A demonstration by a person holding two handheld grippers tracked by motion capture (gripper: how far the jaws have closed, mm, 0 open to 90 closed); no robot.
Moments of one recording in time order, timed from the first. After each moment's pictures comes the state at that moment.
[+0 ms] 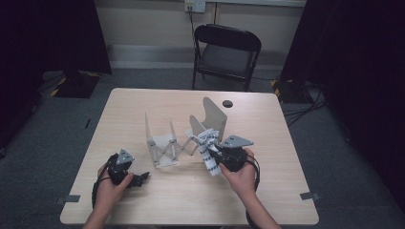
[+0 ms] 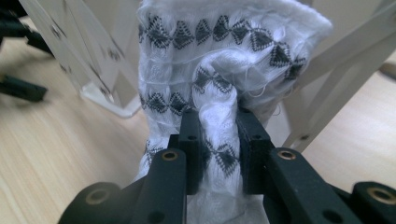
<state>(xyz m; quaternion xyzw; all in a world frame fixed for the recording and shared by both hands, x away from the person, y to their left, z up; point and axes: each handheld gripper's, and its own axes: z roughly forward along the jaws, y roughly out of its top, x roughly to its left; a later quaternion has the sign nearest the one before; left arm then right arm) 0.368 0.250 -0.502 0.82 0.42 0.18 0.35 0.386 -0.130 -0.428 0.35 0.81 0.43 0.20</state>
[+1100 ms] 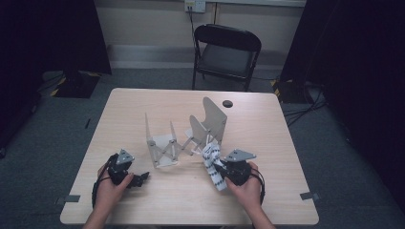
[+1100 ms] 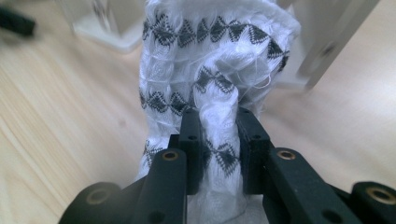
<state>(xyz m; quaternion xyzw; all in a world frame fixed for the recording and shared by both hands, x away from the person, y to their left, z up) 0.367 0.250 -0.502 0.82 0.42 0.18 0.35 0.363 -0.150 -0.454 0.36 0.82 0.40 0.18</state>
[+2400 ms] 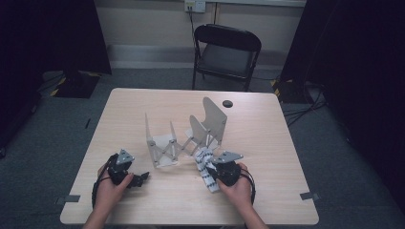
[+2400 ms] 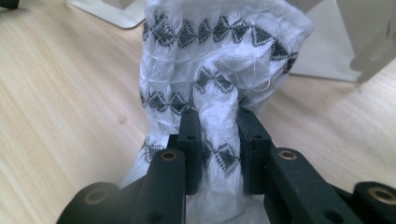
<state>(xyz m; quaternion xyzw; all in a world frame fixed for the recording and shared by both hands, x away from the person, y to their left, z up) 0.367 0.250 -0.502 0.82 0.42 0.18 0.35 0.372 -0.128 -0.487 0.35 0.84 0.37 0.16</state>
